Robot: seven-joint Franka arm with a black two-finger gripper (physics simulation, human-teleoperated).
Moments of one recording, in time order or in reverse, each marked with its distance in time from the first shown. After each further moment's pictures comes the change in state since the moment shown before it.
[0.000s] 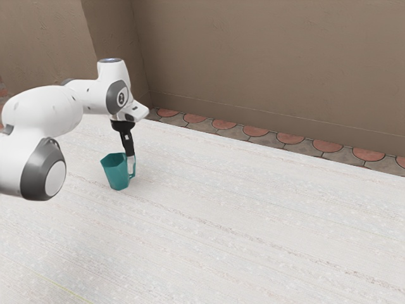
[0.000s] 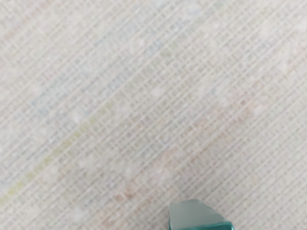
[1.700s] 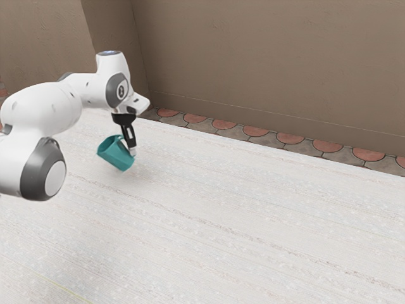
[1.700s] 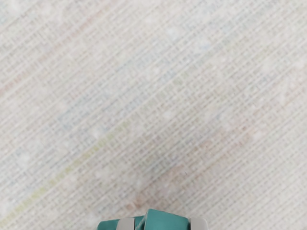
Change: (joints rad) arm -0.004 -0.001 0.009 0.046 -0.015 -0.018 -0.058
